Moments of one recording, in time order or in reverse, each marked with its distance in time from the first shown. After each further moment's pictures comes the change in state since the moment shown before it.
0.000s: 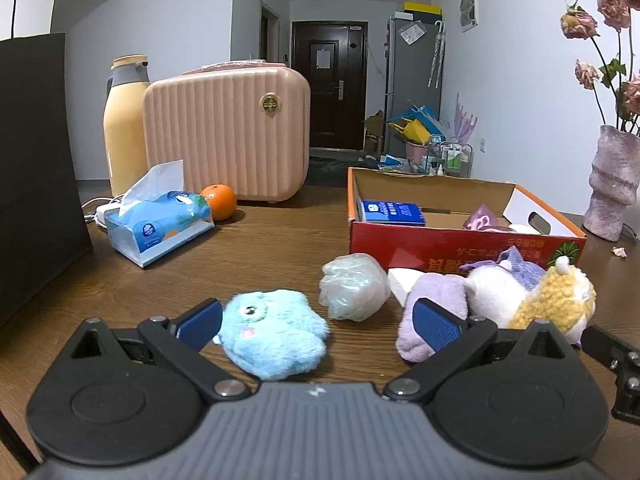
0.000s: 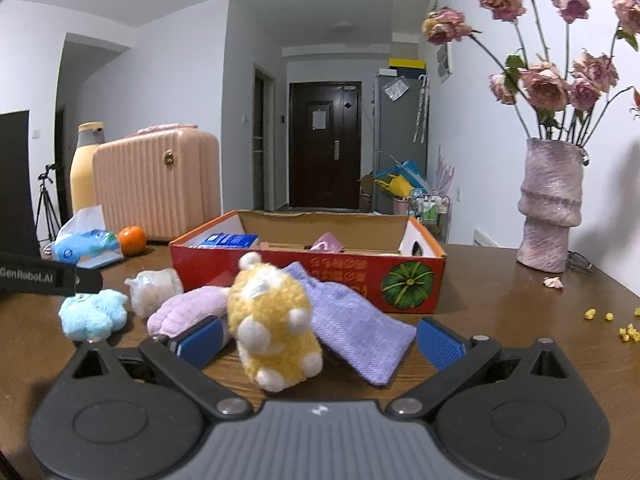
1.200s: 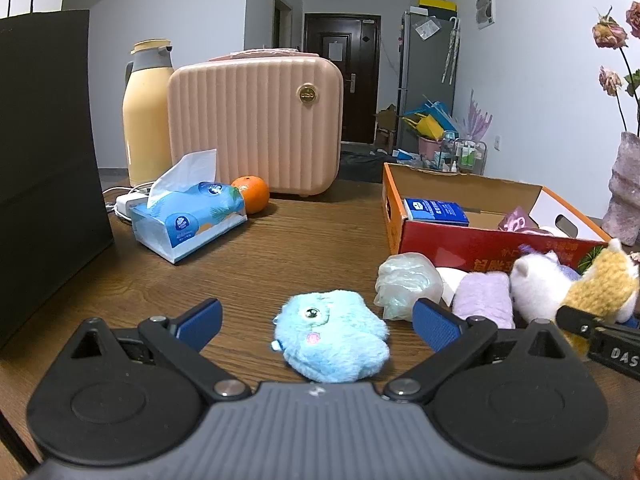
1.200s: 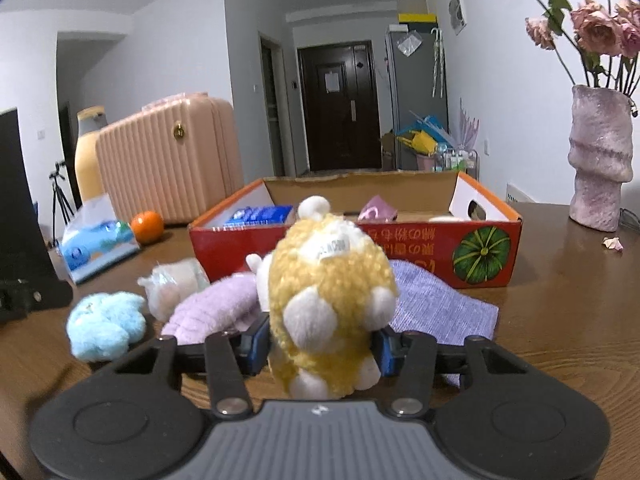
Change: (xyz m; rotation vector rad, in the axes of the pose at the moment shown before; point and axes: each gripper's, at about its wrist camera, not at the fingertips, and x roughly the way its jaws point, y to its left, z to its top) left arm 0.010 0.045 0.005 -0.026 0.026 0.019; right arm 0.059 0.023 0.009 0.089 0.106 0.084
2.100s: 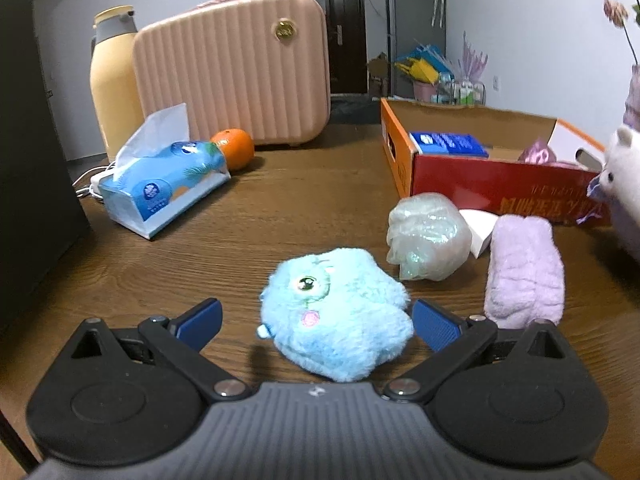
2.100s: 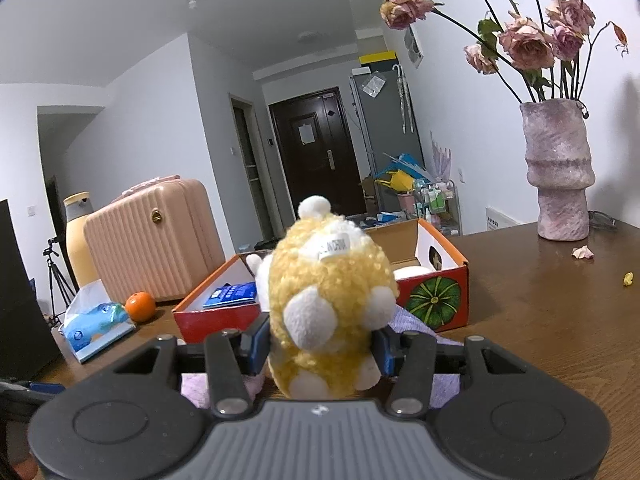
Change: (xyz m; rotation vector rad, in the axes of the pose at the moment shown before) left arm 0.058 -0.008 -0.010 0.105 0.146 0.018; right arm -0.031 -0.041 0.017 0.138 -0.155 -0.014
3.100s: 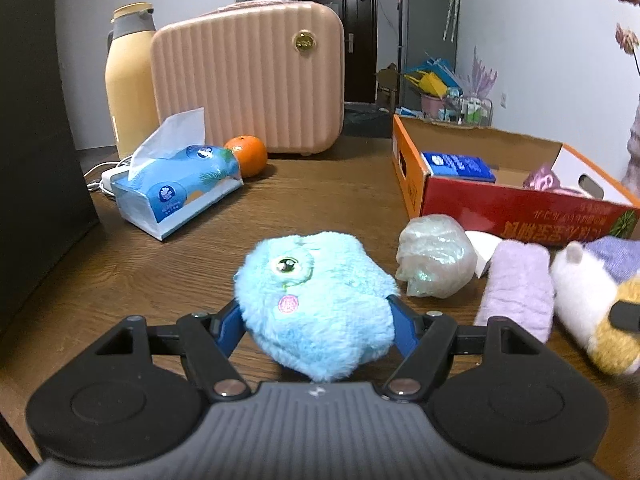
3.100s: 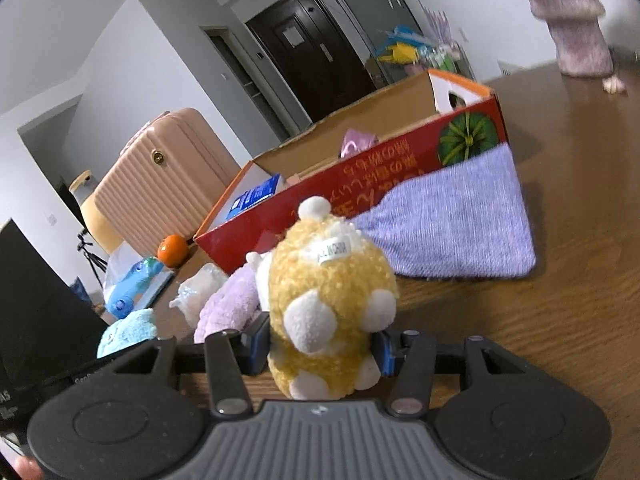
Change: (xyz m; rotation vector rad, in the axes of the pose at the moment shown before) left arm -0.011 0.011 0.007 -0.060 -0.019 -0.002; right arm 0.036 -0.010 -0.031 0.298 0.348 0.142
